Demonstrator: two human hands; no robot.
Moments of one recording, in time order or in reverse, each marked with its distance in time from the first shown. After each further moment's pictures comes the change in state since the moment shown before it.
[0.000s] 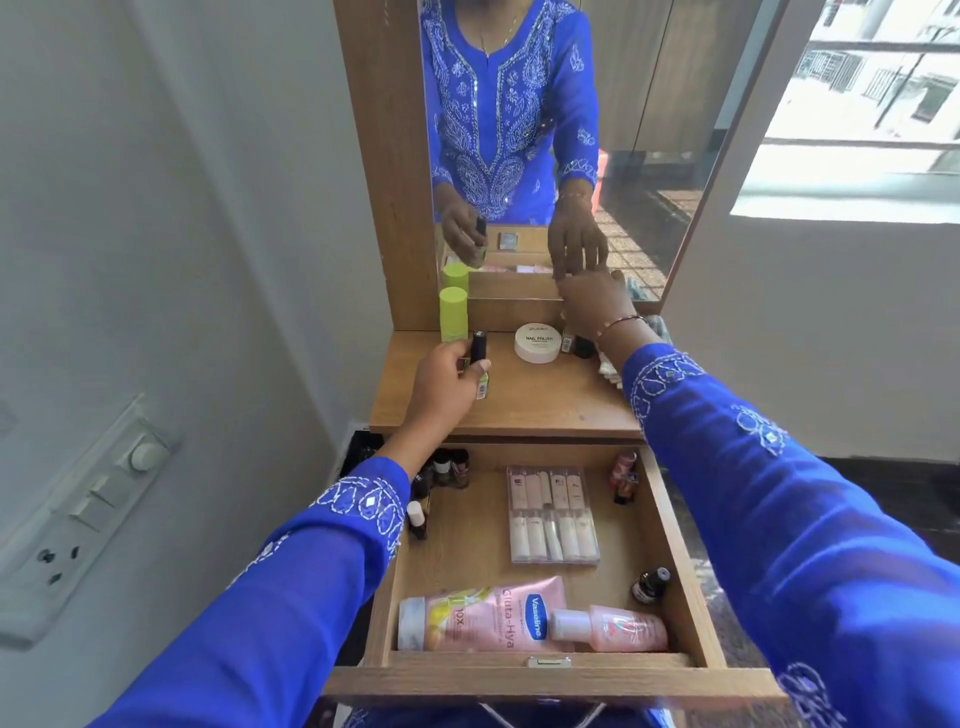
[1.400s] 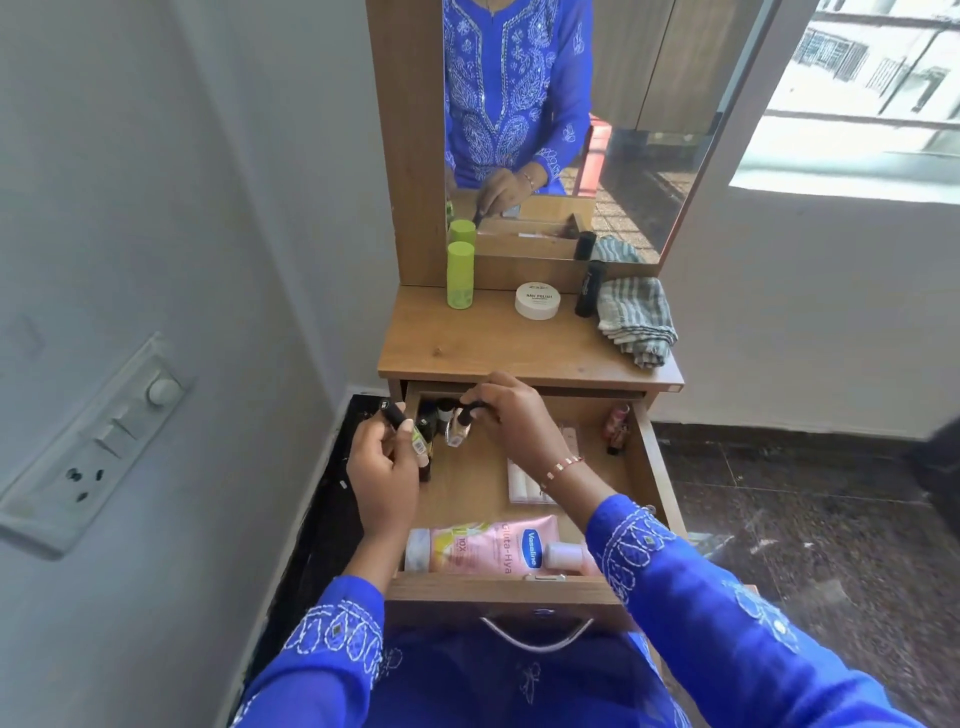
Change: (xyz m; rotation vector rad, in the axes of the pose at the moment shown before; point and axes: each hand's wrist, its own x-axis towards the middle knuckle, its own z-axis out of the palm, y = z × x) left_hand -0.137 -0.081 -0.006 -0.169 0.487 -0.112; right_hand -0.170 -0.095 0.056 0.817 0.043 -0.260
